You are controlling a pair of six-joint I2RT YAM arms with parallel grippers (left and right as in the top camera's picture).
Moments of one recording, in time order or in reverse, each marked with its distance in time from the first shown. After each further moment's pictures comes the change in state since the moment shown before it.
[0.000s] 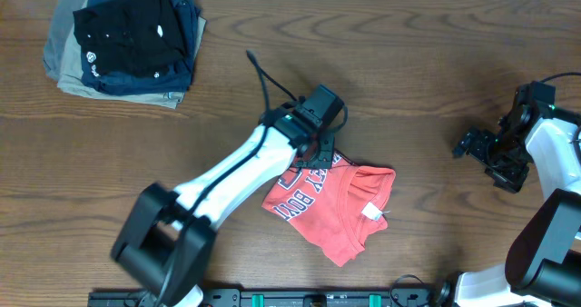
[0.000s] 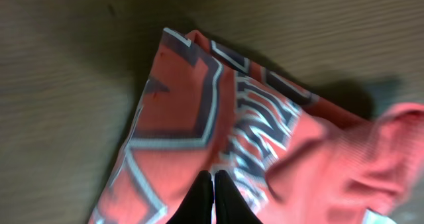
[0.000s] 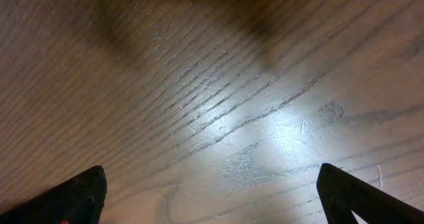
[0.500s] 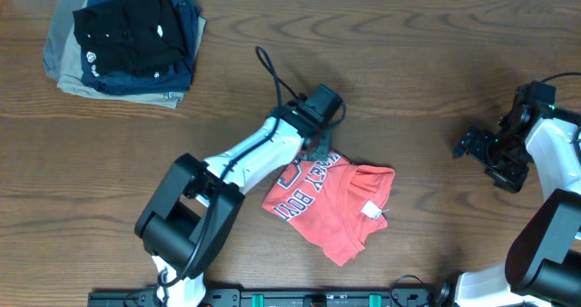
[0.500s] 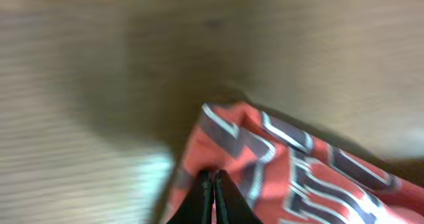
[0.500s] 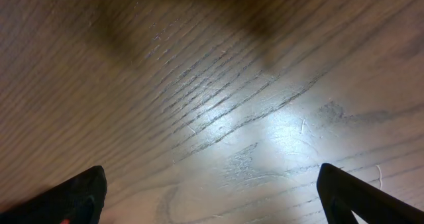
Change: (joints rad) left arm 0.055 0.132 0.000 0.122 -0.112 0.038; right arm 0.000 0.000 0.000 0.000 0.000 0.000
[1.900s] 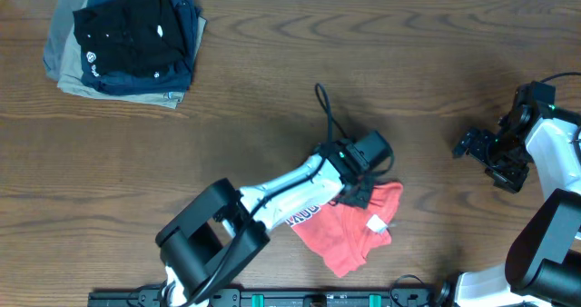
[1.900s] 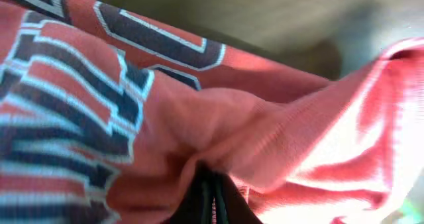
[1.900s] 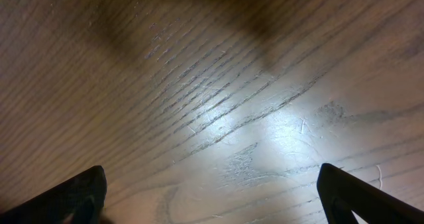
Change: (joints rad) left arm -0.308 -0.012 -0.011 -0.003 0.166 -0.072; right arm 0.000 0.000 0.000 0.000 0.000 0.000
